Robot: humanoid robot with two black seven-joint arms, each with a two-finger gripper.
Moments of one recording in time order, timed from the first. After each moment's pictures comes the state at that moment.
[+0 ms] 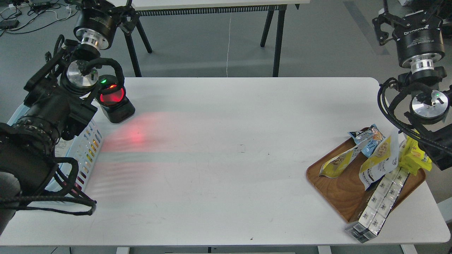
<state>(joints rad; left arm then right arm) -1.11 0.15 -0.82 -0.25 -0.22 -0.49 -0.24 0.85 -0.47 0.74 0.74 0.42 0.49 0.47</state>
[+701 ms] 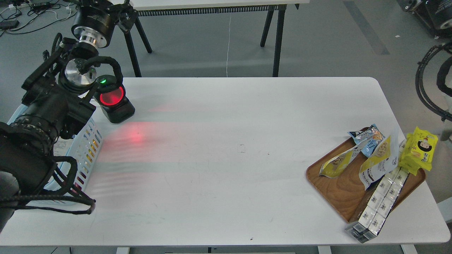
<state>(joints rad) -1.11 0.15 -0.82 -0.25 -0.22 -0.49 -0.24 1.06 -0.70 0.61 0.80 -0.12 0.49 0.47</state>
